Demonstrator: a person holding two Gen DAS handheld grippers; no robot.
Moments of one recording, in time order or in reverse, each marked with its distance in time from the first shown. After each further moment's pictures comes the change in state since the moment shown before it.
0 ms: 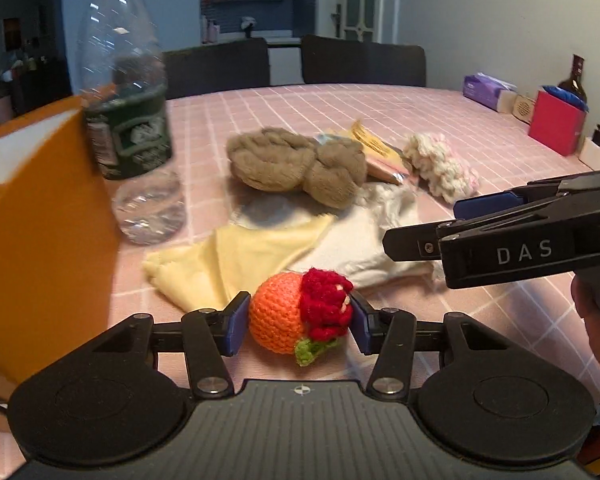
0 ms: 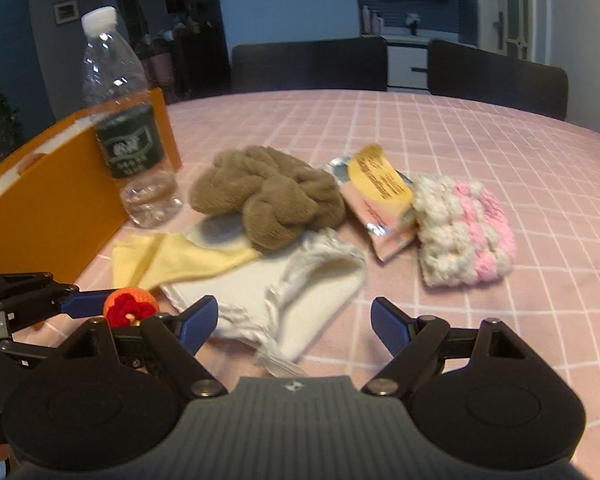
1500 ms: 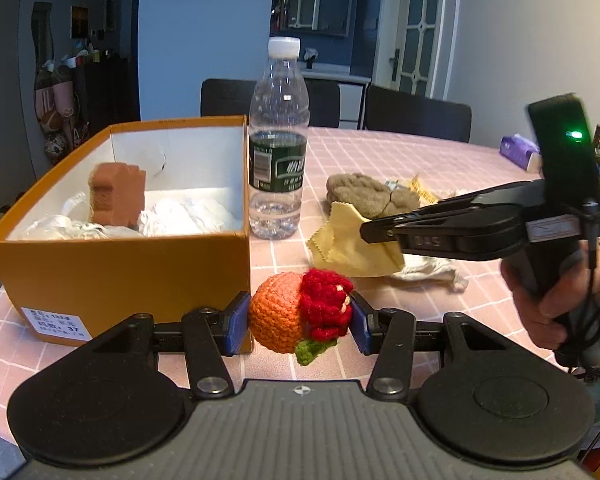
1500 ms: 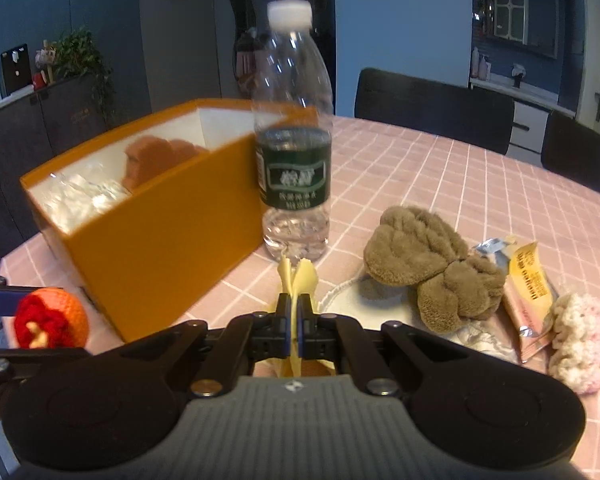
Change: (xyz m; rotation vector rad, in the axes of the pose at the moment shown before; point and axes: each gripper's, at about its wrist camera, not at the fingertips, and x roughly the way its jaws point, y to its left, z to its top) left arm -0.124 0.057 -0.025 -0.145 -0.090 0.078; right arm -0.005 0.094 0.028 -0.235 -0.034 0.181
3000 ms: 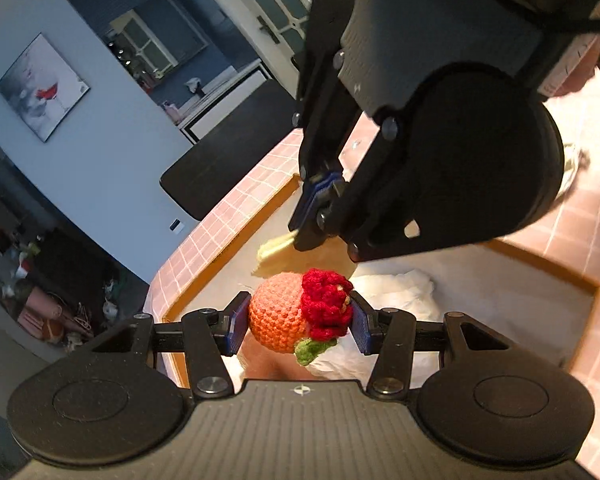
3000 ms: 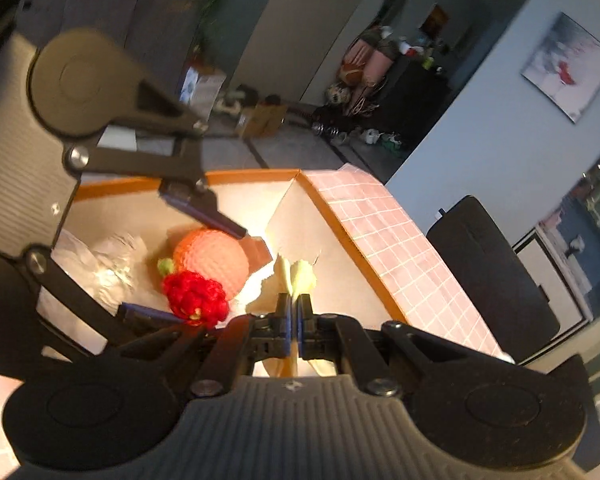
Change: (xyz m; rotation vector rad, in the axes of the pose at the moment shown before) left arm 0.104 0.083 0.099 0.806 0.048 0.013; right arm 0.099 0.113 0.174 -0.655 0.128 -0.018
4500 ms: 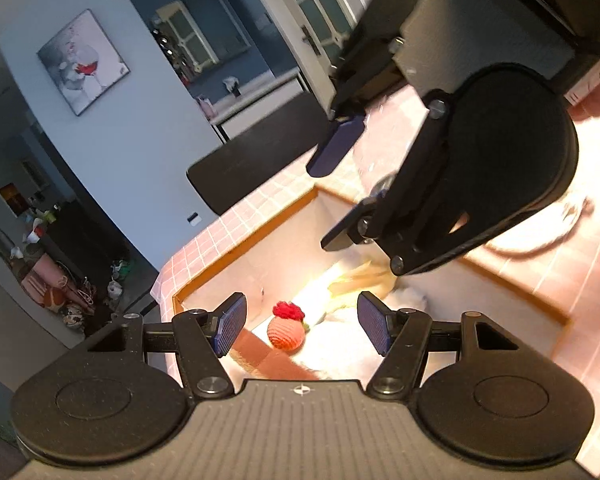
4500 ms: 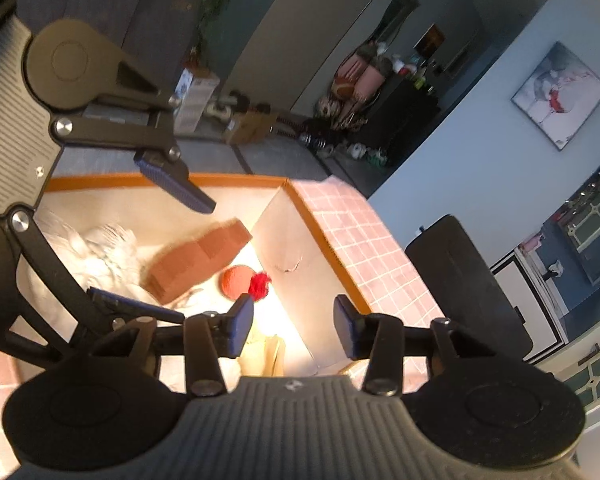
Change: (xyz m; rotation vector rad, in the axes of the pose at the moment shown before) left arm -0.037 -0.006 0.001 -0.175 -0.062 0.050; right arm -0.033 0.008 -0.007 -0.007 -0.087 -0.068
